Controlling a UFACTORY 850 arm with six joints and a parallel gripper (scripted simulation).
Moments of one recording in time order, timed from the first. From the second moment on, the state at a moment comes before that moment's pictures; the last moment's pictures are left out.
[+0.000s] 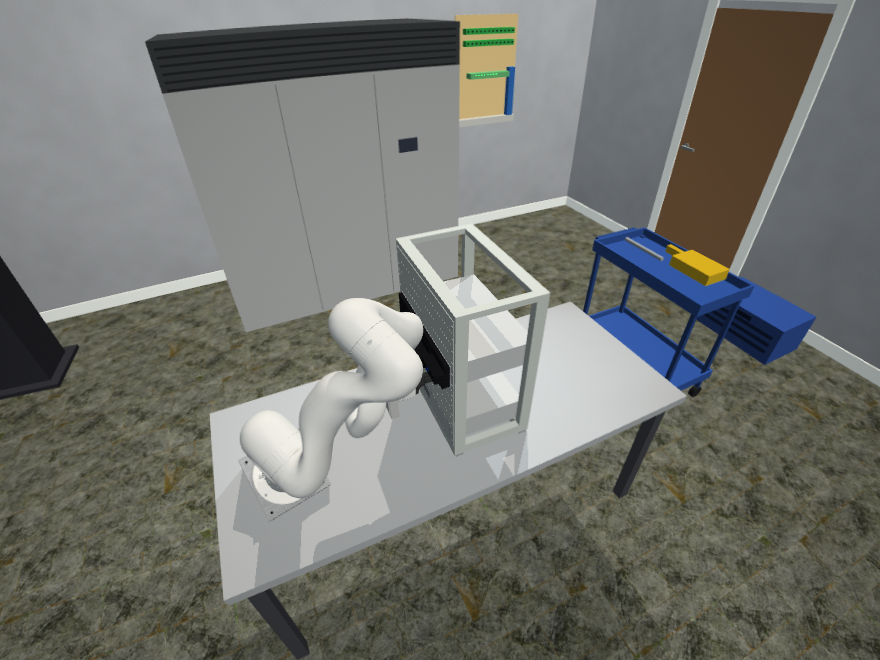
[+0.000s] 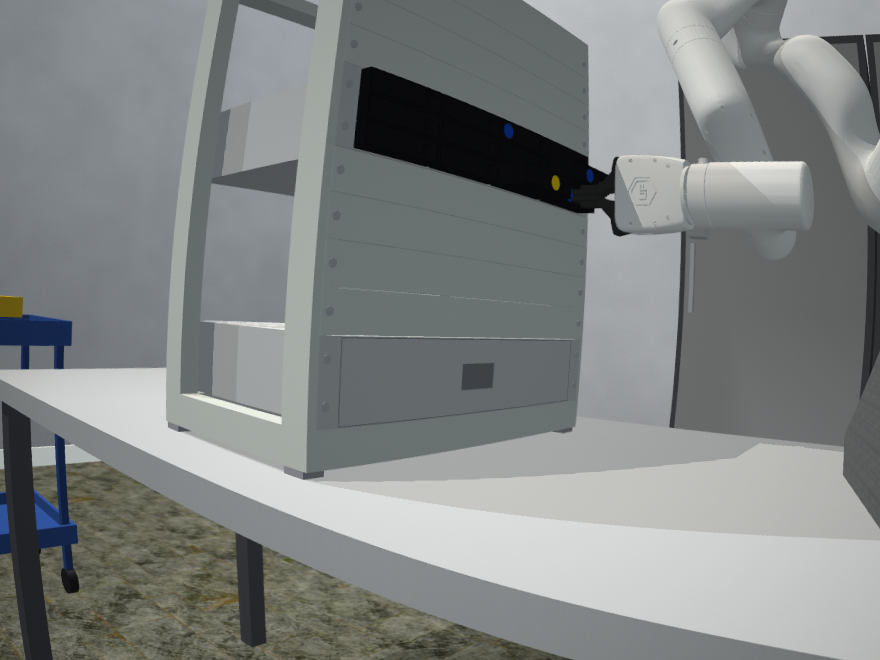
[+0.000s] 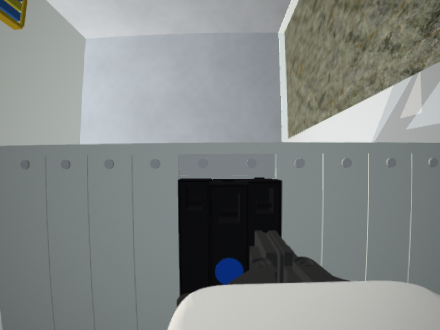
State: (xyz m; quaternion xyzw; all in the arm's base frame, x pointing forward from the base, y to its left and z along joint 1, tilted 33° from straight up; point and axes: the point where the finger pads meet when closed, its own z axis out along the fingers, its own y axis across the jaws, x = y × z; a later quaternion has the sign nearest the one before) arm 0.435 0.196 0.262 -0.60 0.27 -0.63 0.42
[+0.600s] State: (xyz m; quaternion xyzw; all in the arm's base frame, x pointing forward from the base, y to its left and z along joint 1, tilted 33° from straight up) arm 0.438 0.197 0.262 -0.60 0.27 -0.63 0.42
